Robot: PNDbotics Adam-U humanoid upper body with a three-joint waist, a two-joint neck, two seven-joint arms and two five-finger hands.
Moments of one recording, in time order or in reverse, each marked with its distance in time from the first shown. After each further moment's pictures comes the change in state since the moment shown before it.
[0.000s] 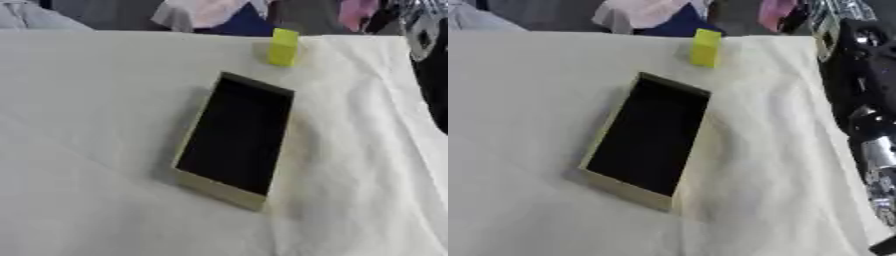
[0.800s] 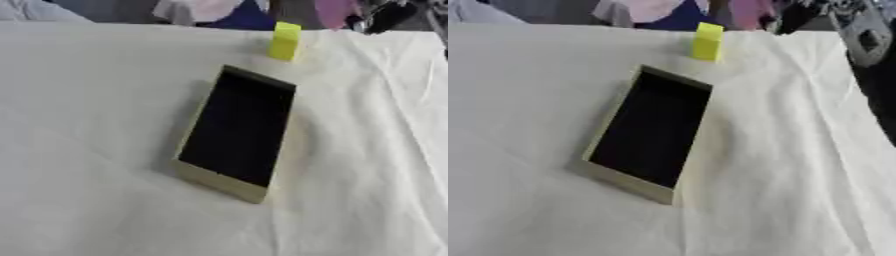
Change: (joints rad) left arm 0.001 0.009 0.000 0.000 0.000 -0.001 0.001; right arm 0.173 -0.143 0.299 -0.450 -0.483 -0.201 0.078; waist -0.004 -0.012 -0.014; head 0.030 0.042
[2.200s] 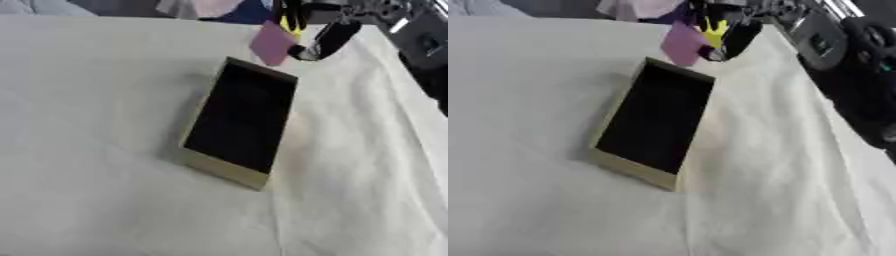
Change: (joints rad) left arm 0.011 0.007 -0.001 0.000 0.006 0.004 -0.004; right arm -0.027 0.070 0.220 -0.092 -0.143 -0.099 0.162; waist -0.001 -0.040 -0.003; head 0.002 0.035
